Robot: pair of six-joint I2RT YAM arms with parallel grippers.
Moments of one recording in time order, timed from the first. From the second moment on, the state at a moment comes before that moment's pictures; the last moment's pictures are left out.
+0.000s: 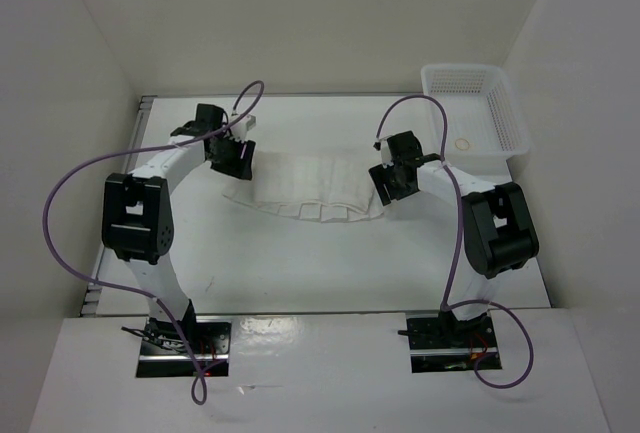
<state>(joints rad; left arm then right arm) -0.10 1.85 1.37 -0.56 0.30 0.21 0.29 1.71 1.06 -0.40 0.04 -0.11</state>
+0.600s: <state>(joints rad) -0.19 1.85 1.68 -0.69 0.51 0.16 0.29 1.71 1.06 -0.40 0.04 -0.11</state>
